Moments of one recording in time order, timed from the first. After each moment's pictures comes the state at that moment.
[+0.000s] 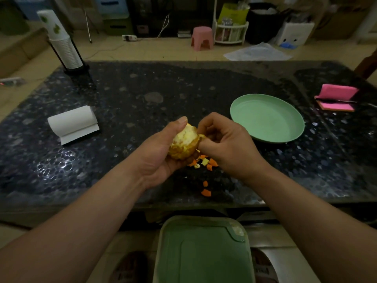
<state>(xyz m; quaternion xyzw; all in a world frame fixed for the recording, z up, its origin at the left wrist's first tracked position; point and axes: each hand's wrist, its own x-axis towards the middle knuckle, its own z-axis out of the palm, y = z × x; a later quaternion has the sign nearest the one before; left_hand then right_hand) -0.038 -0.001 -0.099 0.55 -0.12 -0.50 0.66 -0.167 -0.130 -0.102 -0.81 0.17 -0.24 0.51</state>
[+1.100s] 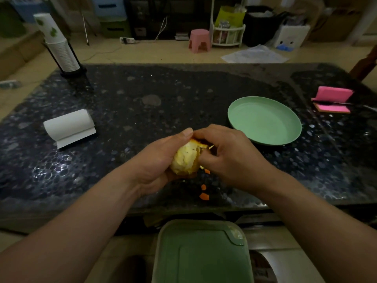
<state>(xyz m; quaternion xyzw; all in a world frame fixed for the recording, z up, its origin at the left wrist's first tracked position) -0.042 0.003 -0.094 0.57 -0.20 -0.53 0.60 -0.177 -0.134 -0.089 -0.94 0.10 -0.20 0.27</state>
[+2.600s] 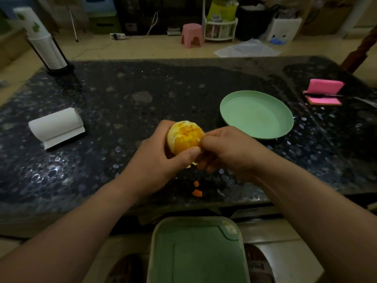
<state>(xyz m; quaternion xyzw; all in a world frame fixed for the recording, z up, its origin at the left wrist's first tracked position) -0.043 0.009 -0.117 0.71 -0.46 -0.21 0.49 -0.181 -0.140 -0.079 -0.72 0.29 -0.02 0.62</state>
